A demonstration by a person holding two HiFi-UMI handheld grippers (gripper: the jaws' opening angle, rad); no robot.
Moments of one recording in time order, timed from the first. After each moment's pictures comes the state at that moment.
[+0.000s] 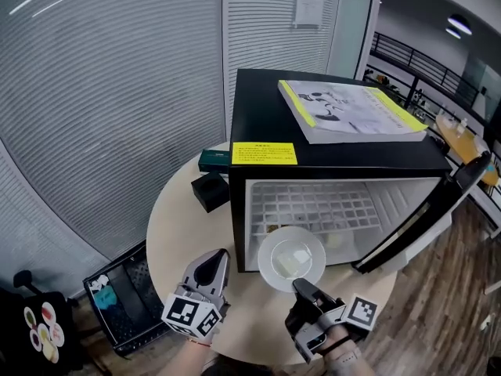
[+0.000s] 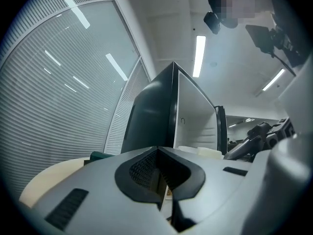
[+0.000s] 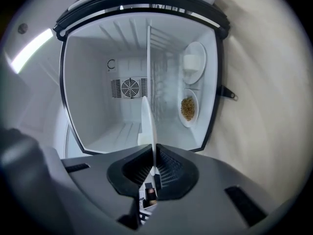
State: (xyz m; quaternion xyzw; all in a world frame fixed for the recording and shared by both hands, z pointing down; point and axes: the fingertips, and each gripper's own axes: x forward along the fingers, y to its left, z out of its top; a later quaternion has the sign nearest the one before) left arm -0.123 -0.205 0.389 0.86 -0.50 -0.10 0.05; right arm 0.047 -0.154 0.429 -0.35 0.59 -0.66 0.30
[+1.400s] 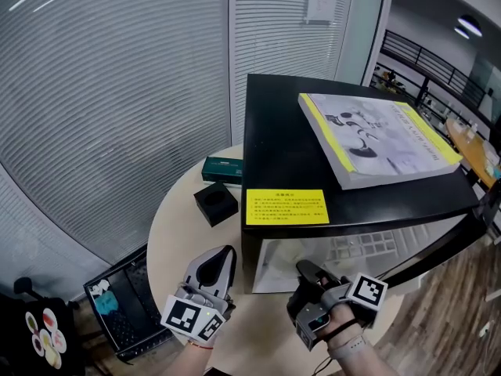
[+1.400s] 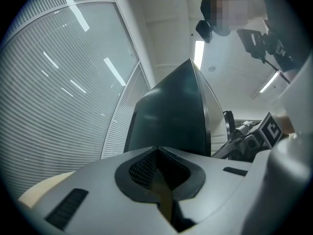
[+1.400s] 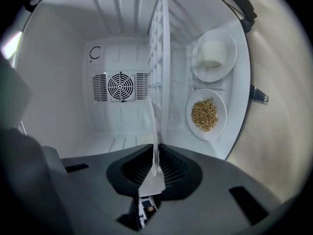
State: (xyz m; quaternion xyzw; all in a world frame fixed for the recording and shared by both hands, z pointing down) left arm -0.131 -0.274 0.353 0.86 -0.49 -0.12 0.02; right arm 0.029 -0.265 0.413 -0.39 0.55 -0.69 0.28
